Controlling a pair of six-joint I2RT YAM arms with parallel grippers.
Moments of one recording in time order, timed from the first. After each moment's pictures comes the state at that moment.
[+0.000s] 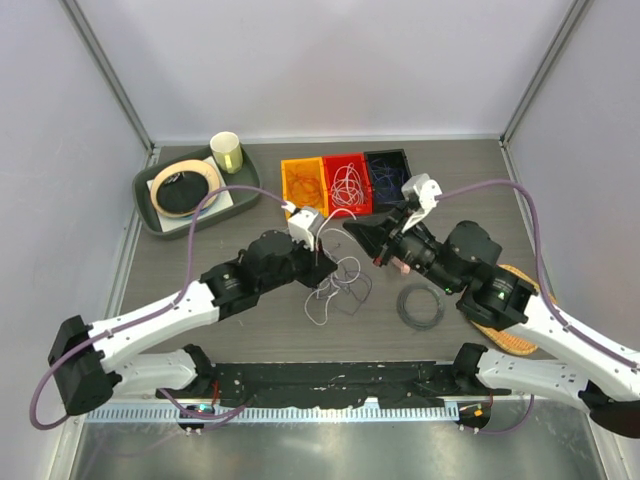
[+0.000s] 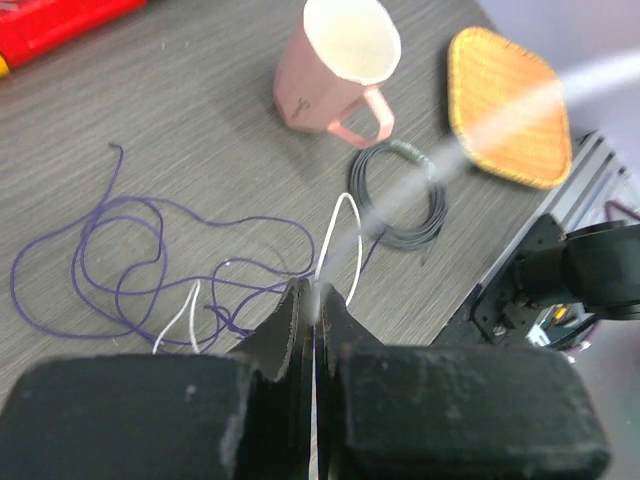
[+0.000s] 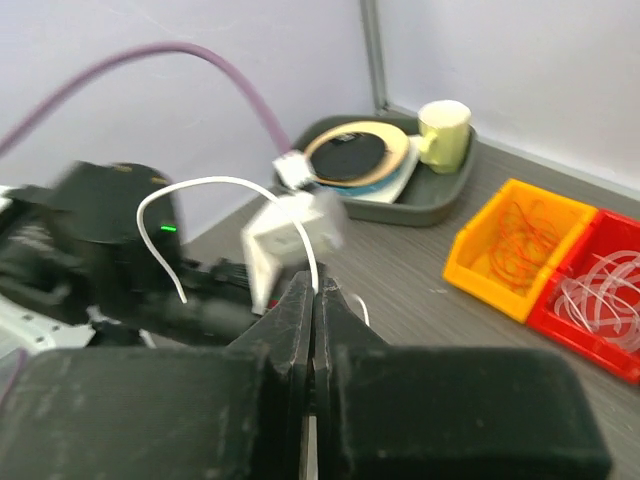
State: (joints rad) left arm -0.96 1.15 0.83 -0.09 -0.02 -0.45; right arm 0.98 0.83 1.00 -0.04 0.08 0.21
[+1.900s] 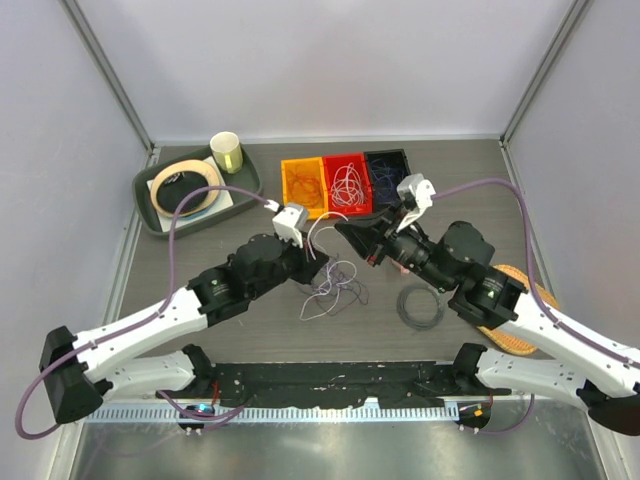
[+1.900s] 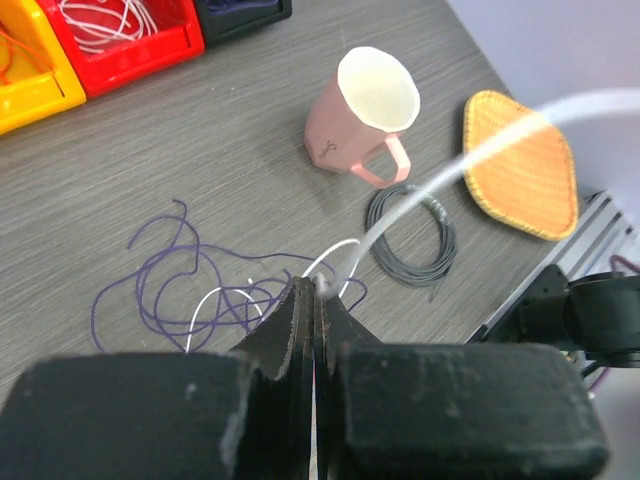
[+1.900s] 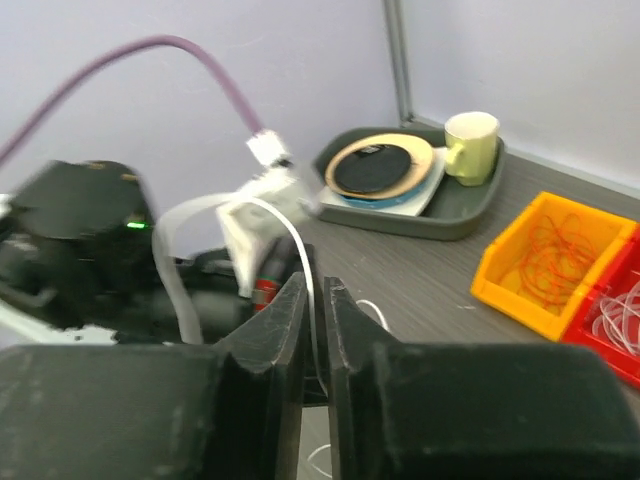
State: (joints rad) left arm -0.98 1.06 0.83 -0.11 -0.17 -0.48; right arm 0.98 0.86 0.97 0.04 0.04 0.26
